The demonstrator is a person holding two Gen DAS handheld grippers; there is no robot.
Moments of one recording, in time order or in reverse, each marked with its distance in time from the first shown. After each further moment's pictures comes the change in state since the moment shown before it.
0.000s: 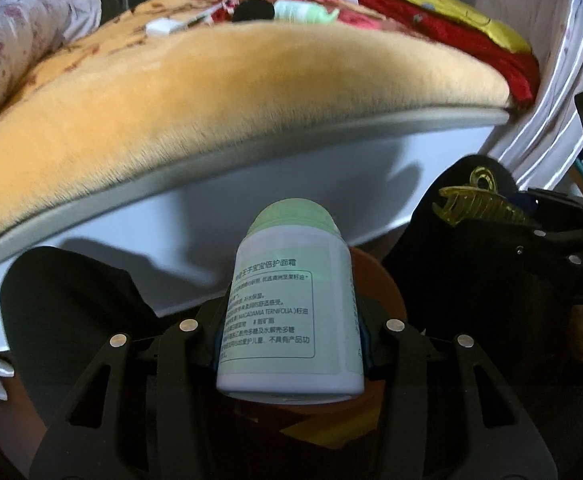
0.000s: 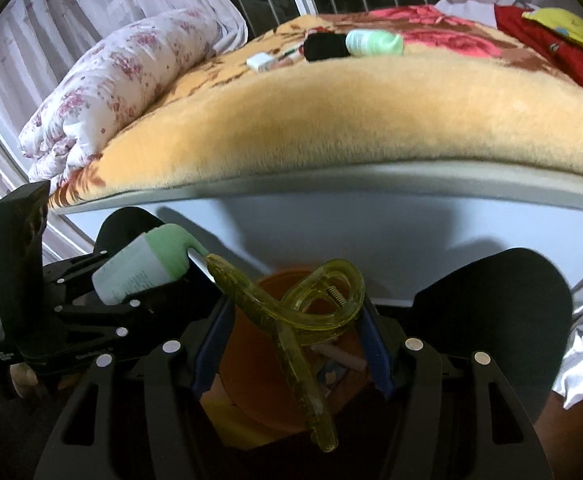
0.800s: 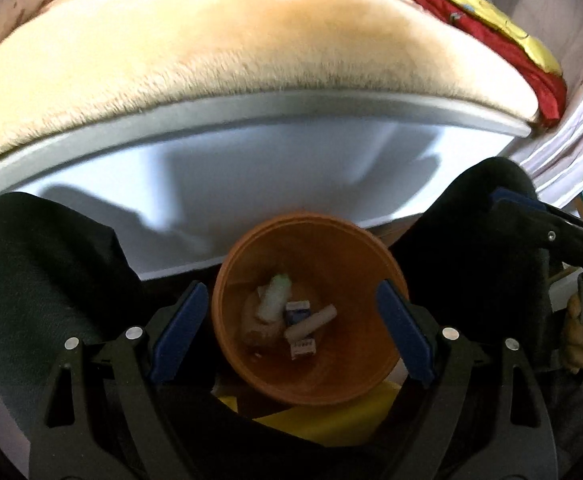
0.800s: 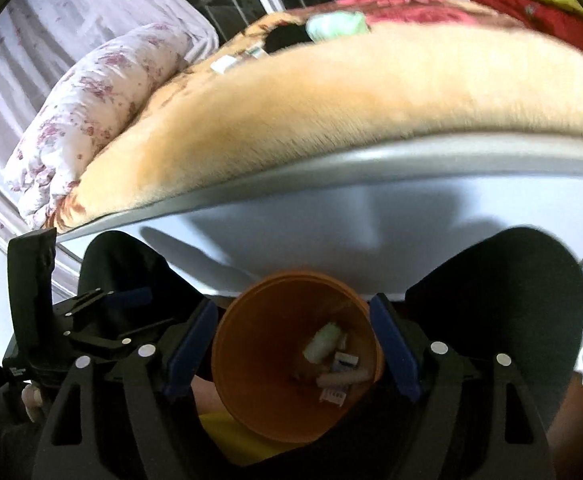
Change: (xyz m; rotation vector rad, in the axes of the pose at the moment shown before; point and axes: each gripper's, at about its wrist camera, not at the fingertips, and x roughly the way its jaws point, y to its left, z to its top) left arm 0.013 0.028 -0.009 -0.148 0.070 -0.042; right arm 0.008 -0.017 0.003 0.097 -0.024 0.001
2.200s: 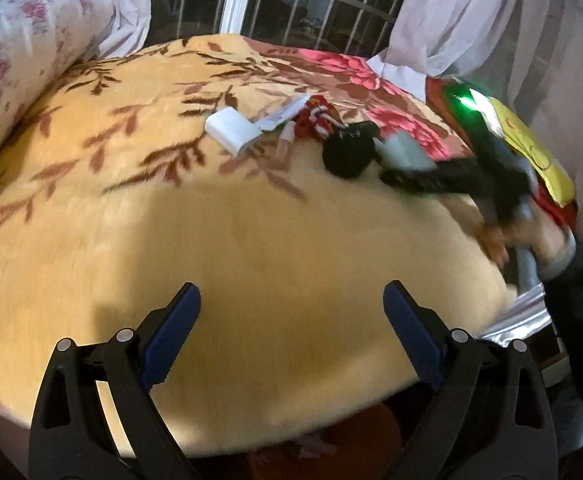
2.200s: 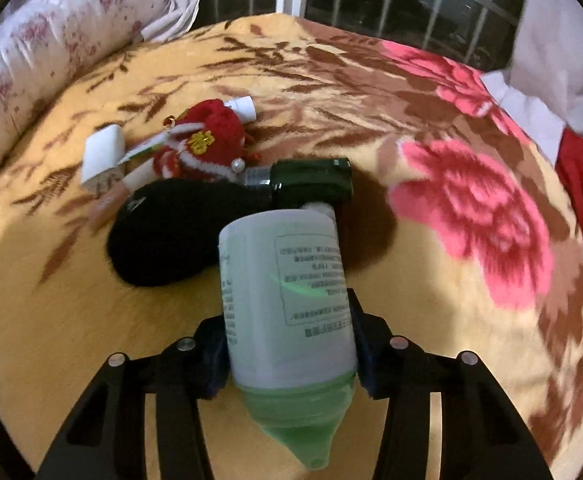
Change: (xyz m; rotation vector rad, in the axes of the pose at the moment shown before) left arm -0.029 0.046 0.179 -0.074 -0.232 0.002; right arm 0.137 -0.024 0.283 -0.342 0.093 -0.270
